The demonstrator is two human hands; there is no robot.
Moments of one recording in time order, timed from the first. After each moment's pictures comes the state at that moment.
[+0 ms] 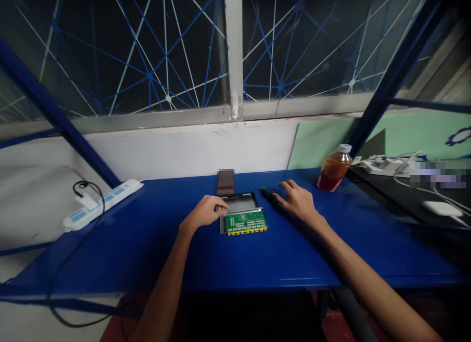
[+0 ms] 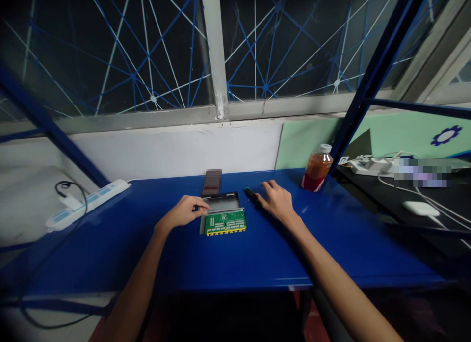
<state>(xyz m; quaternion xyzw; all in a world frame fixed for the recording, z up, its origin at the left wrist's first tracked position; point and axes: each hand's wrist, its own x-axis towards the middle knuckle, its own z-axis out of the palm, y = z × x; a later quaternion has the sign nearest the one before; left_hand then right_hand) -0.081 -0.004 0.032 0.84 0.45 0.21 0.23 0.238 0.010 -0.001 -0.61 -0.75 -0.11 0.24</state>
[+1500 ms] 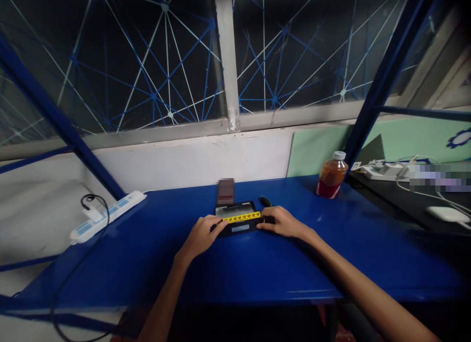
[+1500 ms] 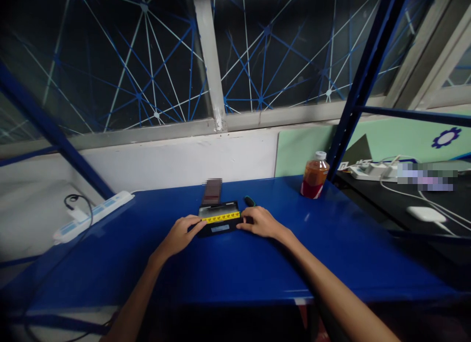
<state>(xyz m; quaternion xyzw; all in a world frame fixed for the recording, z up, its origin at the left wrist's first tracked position) -0.075 -0.047 0.028 0.82 0.52 0.22 0.13 0.211 -0.001 0.003 -0.38 -0.88 0.19 0.22</state>
